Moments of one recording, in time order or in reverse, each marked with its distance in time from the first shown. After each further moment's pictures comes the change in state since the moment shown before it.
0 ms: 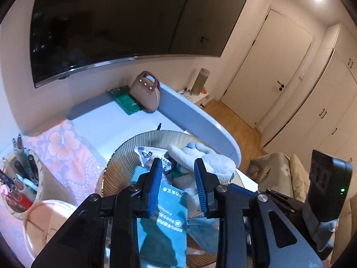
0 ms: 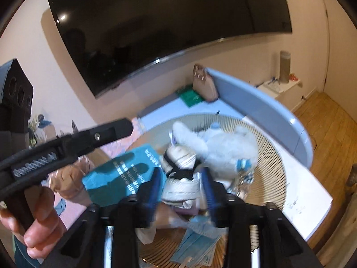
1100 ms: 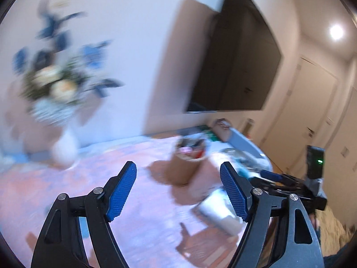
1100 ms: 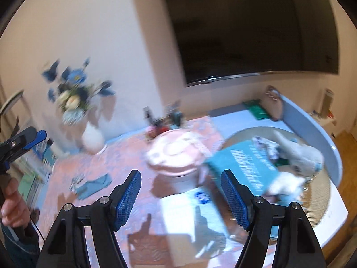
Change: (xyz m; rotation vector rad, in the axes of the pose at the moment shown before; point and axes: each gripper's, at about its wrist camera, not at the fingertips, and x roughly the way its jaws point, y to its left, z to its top) left arm -0.297 0.134 -0.127 -0.180 -0.322 0.306; right arm -0.034 0.171 -0.048 -0.308 -0.030 0.180
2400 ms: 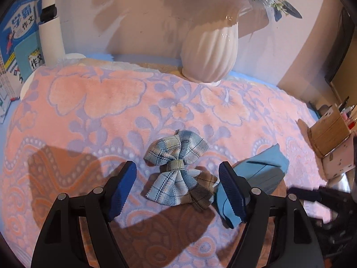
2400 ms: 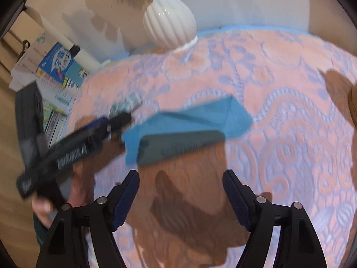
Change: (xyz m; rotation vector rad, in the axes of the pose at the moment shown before) left arm 0.079 0.224 -0.122 -0.268 0.241 0.422; right arm 0.242 0.221 -0.061 -0.108 0.492 0.288
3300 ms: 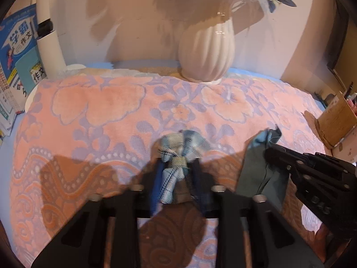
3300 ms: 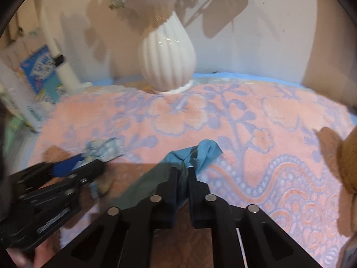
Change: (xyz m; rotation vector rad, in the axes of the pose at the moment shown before) left arm 0.004 -0.006 -0.001 0.073 -0.019 0.043; right arm 0.012 0.017 0.022 -0.107 -0.223 -0.125
